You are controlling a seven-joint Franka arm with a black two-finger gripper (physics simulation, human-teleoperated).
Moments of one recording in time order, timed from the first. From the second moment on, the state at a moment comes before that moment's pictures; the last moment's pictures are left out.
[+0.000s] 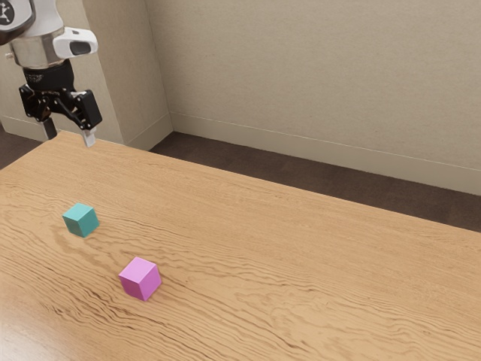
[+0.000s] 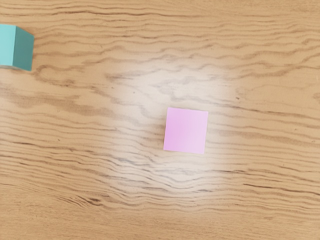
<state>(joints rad) 0.11 -0.32 -0.01 -1.85 0.03 1.51 0.00</state>
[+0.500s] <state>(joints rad) 0.39 -0.21 0.00 -2.02 0.10 1.70 -0.01</state>
